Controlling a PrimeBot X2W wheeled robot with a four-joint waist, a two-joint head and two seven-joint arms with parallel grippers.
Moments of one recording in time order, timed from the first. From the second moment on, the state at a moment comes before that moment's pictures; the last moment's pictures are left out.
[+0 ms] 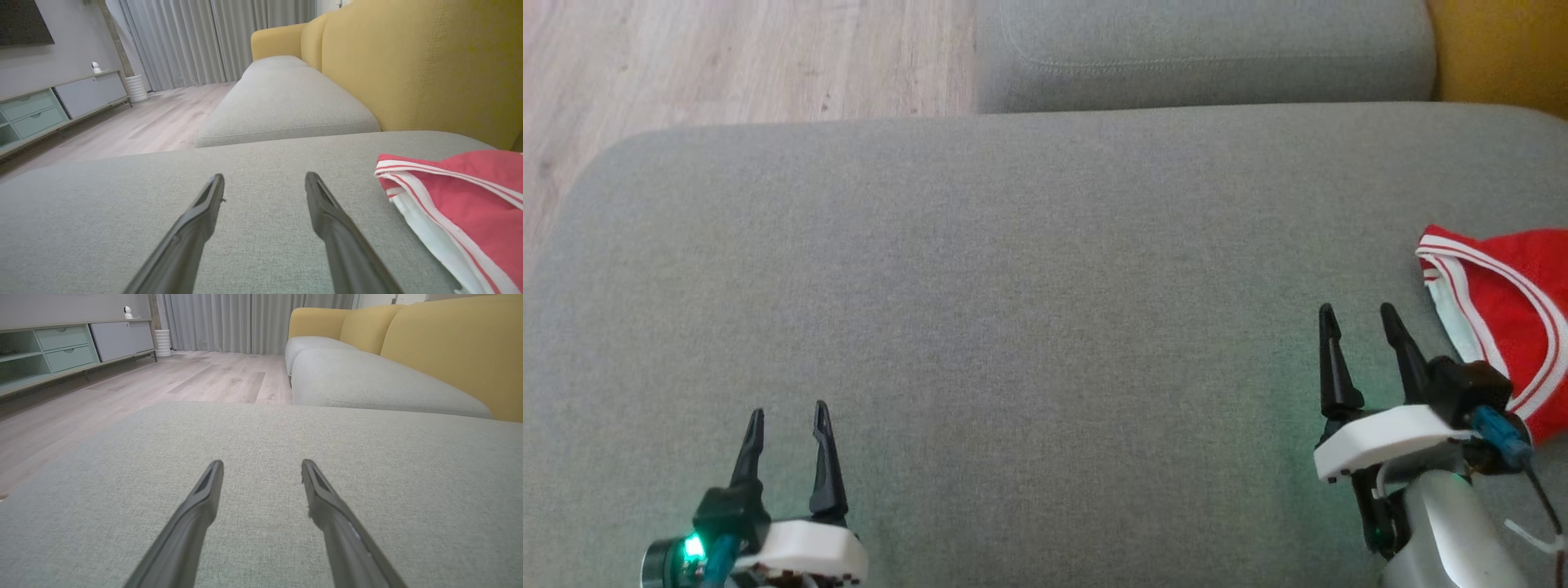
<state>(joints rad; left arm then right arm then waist) -0.05 0.05 -0.06 0.42 -0.16 0.04 -0.25 -0.21 -0.05 -0.02 0.53 0.12 0.13 -0.25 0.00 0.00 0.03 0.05</state>
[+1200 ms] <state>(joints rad) 0.04 0.05 -0.02 0.46 -0.36 0.01 -0.20 -0.07 -0.04 0.01 0.57 0.30 0.13 -0.21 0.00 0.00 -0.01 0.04</state>
